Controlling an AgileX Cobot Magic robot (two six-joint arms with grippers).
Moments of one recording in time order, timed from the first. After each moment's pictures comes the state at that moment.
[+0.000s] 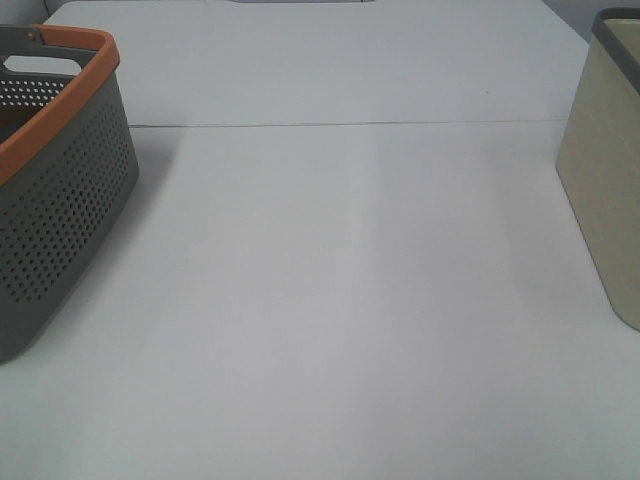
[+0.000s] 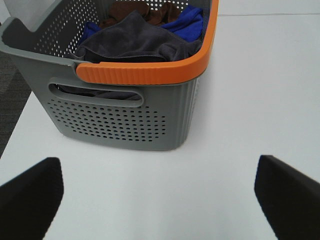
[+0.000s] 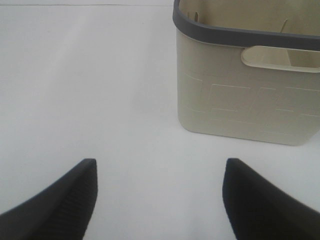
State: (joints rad) left arm 0.09 0.00 -0.50 -0.05 1.05 0.05; right arm 0.02 0.00 -0.50 0.03 1.07 0.01
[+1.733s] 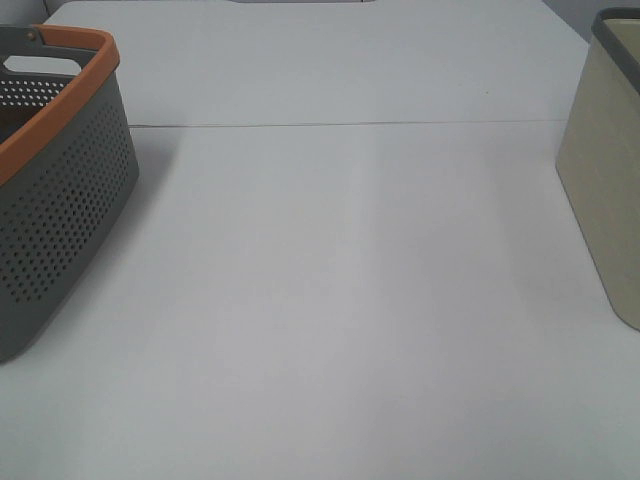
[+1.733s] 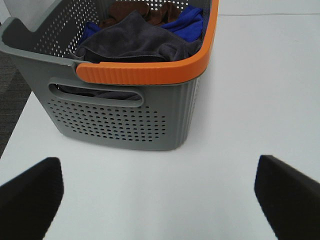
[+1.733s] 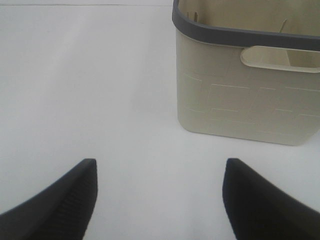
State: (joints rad) left arm 0.09 0.00 -0.50 -0.05 1.05 0.05; right arm 0.02 0.00 -0.50 0.02 1.07 0.01
